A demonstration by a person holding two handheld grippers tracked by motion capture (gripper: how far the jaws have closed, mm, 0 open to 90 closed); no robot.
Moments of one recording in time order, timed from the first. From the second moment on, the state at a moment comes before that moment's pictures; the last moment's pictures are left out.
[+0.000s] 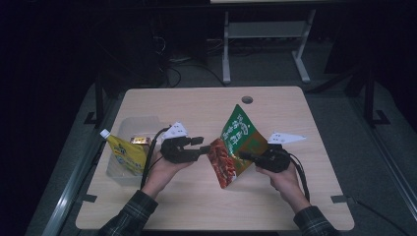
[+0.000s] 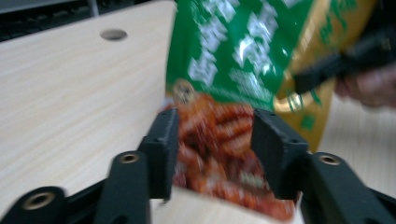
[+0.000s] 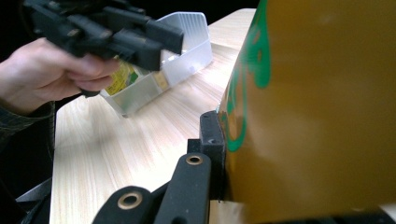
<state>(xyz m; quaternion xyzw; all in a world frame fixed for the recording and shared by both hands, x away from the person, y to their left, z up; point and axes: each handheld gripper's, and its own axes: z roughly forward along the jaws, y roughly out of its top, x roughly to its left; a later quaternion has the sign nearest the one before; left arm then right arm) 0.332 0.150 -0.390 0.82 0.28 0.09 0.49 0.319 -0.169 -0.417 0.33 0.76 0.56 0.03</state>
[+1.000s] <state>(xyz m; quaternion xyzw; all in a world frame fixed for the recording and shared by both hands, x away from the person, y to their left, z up) 0.260 0.165 -0.446 0.89 0.23 0.05 0.38 0.381 -0.076 -0.339 0.27 0.79 0.55 0.03</state>
